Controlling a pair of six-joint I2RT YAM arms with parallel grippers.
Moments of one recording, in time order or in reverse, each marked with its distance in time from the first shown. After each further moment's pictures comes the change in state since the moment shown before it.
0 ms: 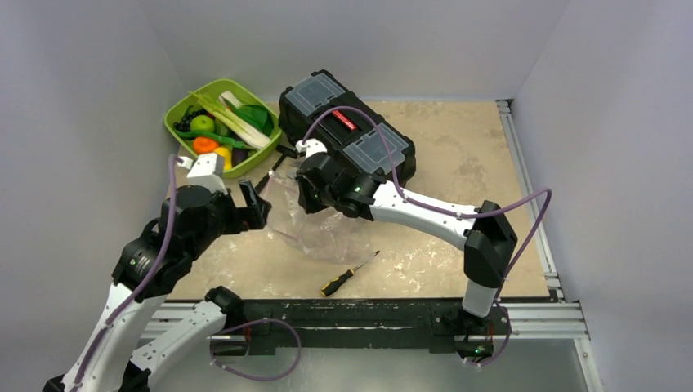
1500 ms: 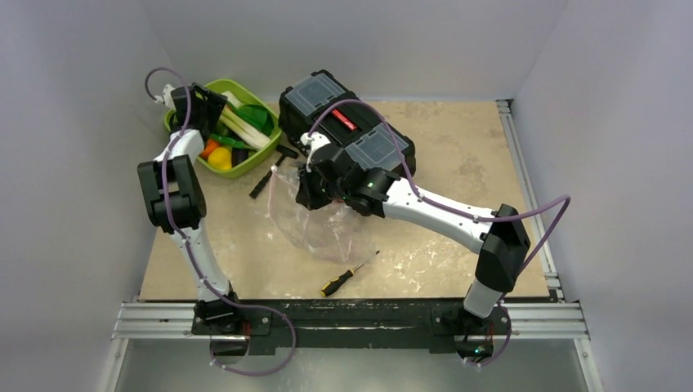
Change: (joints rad) left arm 0.777 1.405 0.474 1.094 0.266 -0.405; right arm -0.027 -0.070 -0.007 0.019 -0.156 -0.016
